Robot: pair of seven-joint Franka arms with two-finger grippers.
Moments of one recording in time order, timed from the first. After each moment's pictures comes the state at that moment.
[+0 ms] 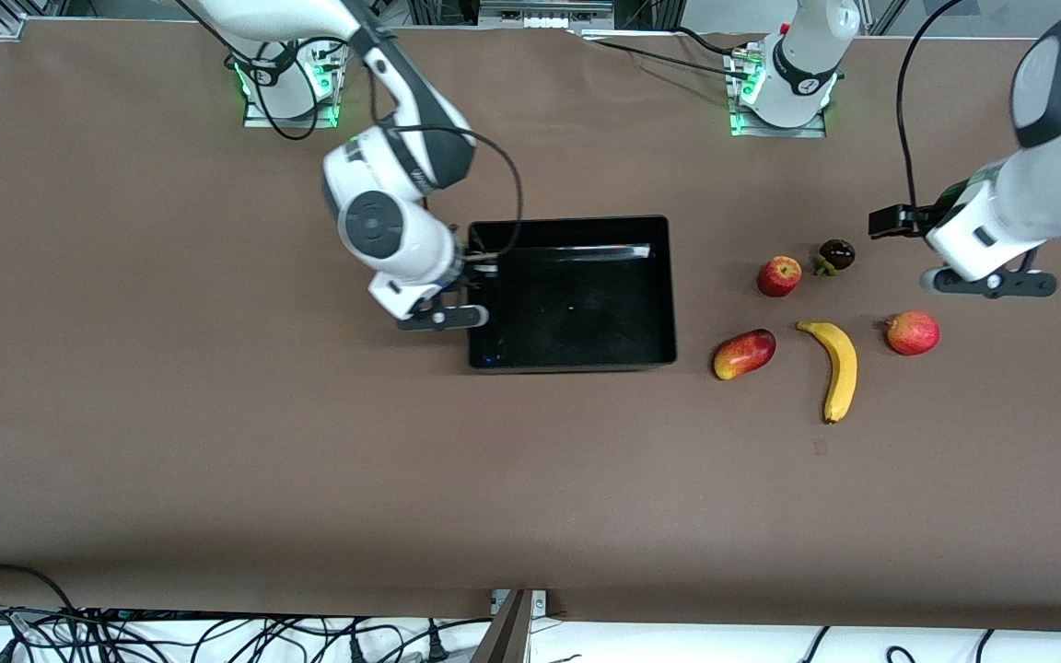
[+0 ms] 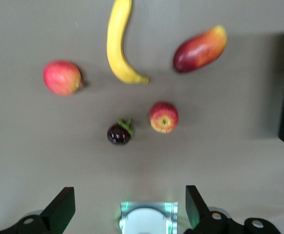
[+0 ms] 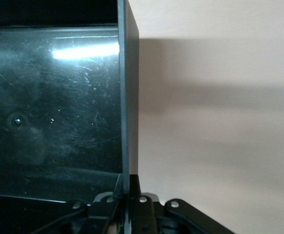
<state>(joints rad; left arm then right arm) -0.01 0.12 -0.06 -1.72 0.03 1.46 -0.04 0.65 0.53 0.01 -1.66 0.30 2.11 0.45</state>
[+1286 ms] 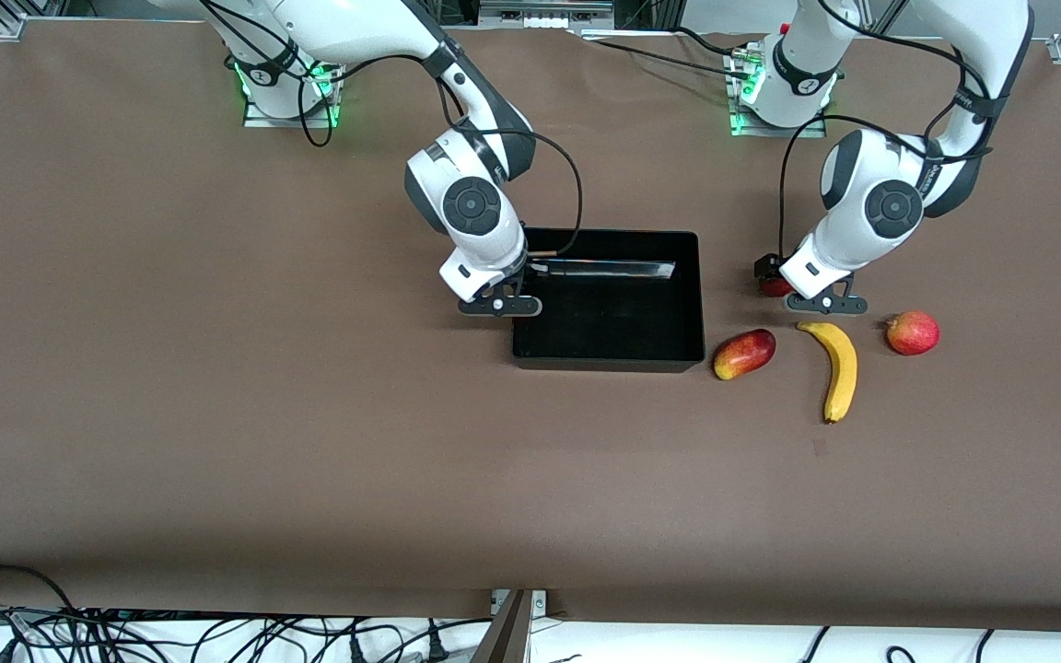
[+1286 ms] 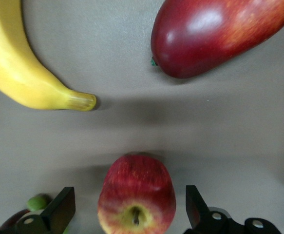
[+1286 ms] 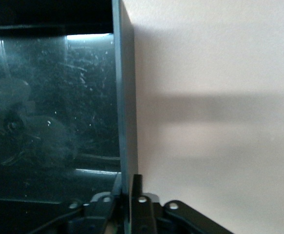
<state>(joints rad) -0.01 0.20 -0.12 -2.44 0.03 2.49 -0.11 0.77 0.64 0.00 -1.63 0.21 2.25 0.67</state>
